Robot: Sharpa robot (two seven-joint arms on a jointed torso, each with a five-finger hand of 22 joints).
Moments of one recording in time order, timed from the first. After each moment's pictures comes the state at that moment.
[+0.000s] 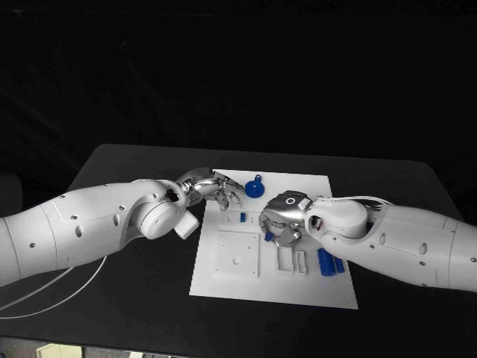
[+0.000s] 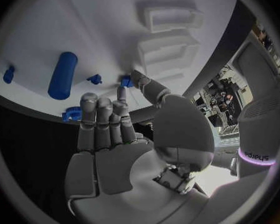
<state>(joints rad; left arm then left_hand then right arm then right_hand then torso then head) 1.28 -0.71 -0.14 1.36 -0.37 -0.11 0.07 0.96 0.04 0.56 -0.19 0.05 0.89 0.16 0.21 0.66 1.14 0.06 0.37 0.35 1.05 -0.04 1.09 0.55 0.04 0.85 -0.11 0.81 1.31 1.26 -0.59 -0.24 1.33 -1.86 -0.19 0.02 1.09 -0.23 0.72 -0.28 0.11 0.98 0.11 0.31 0.47 1.01 0.01 1.37 0.87 1.03 -0.09 1.28 1.10 0.22 1.01 -0.02 1.17 1.19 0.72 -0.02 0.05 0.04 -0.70</state>
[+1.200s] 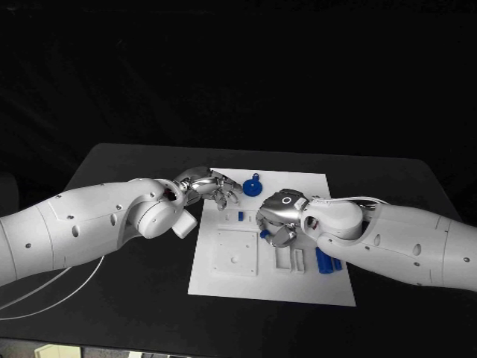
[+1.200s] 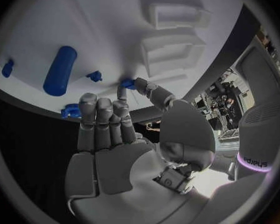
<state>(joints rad) 1.28 -0.71 -0.14 1.36 -0.37 -0.11 0.06 0.96 0.04 0.57 -0.19 0.05 0.89 0.16 0.21 0.66 1.13 0.06 0.37 0.35 1.05 -0.04 1.09 0.55 0.04 0.85 -0.11 0.81 1.31 1.25 -0.58 -0.24 1.33 -1.90 -0.23 -0.01 0.88 -0.21 0.83 -0.22 0.31 1.04 0.09 0.33 0.45 1.06 -0.01 1.37 0.87 1.07 -0.11 1.29 1.09 0.22 1.04 -0.04 1.21 1.17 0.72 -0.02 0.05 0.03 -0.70</state>
